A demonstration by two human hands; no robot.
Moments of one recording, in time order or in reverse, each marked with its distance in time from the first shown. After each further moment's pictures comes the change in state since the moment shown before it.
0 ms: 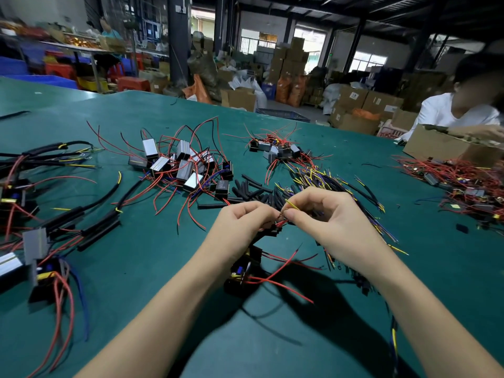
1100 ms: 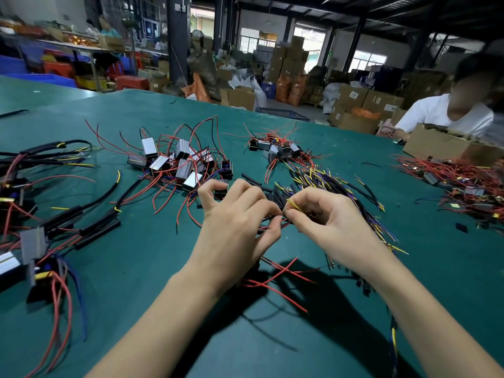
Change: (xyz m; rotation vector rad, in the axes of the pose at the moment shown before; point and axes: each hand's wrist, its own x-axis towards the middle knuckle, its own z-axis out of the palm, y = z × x) left_hand -0.007 -0.002 -0.009 1.182 0.243 0.835; right_hand 0.000 0.005 0.001 -0.096 -0.009 -0.033
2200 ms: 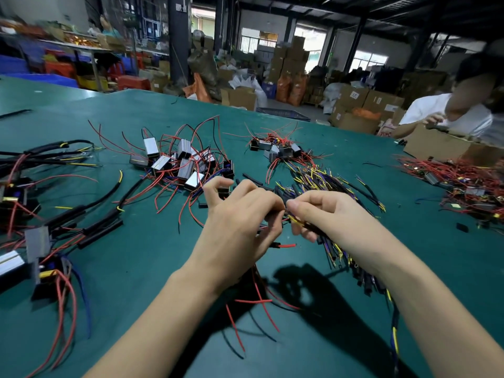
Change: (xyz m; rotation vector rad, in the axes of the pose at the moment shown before) left_hand 0.002 0.002 -0.006 -0.092 0.034 0.022; right_hand 0.002 -0.010 -0.007 0.243 -0.116 0.247
